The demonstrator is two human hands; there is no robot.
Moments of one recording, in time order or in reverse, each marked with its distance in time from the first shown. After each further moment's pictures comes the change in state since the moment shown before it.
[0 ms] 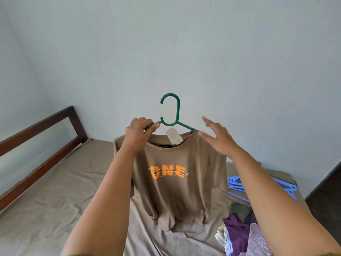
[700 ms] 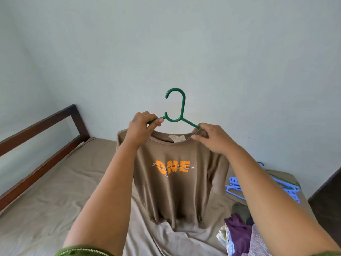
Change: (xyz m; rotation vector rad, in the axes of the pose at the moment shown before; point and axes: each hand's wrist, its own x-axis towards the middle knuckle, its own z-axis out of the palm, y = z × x) left_hand 0.012 0.004 -0.008 -0.050 -0.002 0.038; right_hand 0.004 -0.035 0.008 -0.075 -0.058 -0.132
